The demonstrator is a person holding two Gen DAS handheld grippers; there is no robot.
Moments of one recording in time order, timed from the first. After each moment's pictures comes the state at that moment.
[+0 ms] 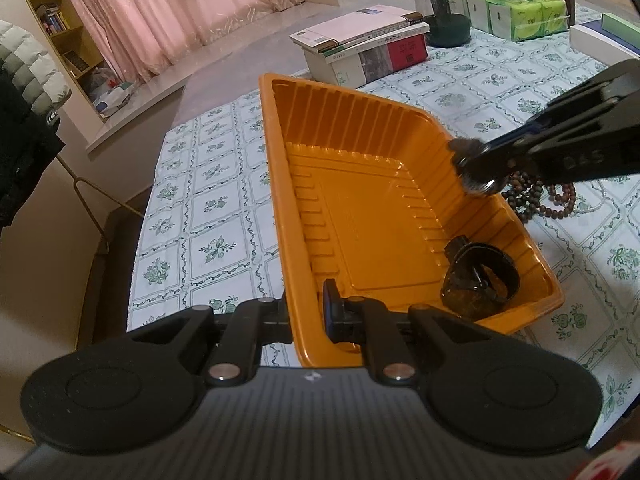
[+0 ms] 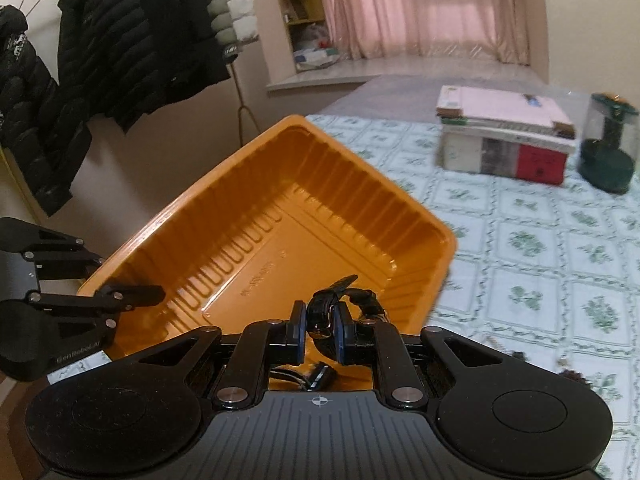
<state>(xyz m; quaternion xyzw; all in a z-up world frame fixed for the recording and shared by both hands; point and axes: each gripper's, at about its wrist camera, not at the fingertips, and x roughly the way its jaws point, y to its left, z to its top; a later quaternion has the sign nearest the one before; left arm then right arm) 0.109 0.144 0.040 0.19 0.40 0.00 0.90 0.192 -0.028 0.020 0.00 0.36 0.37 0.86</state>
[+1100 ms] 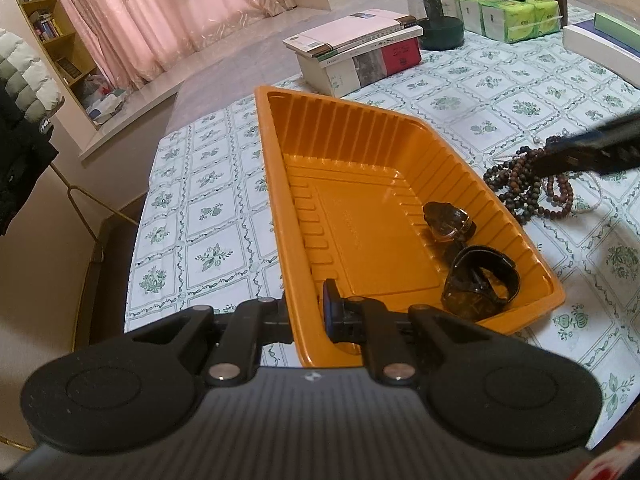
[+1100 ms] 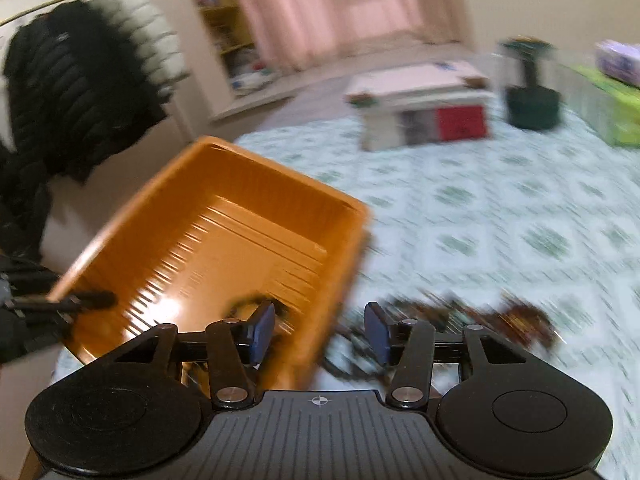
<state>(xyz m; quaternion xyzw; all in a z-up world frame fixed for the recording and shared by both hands) 0.113 0.147 0.039 0.19 0.39 -0.01 0.90 0.181 -0.110 -0.004 0.09 0.36 0.28 0.88</state>
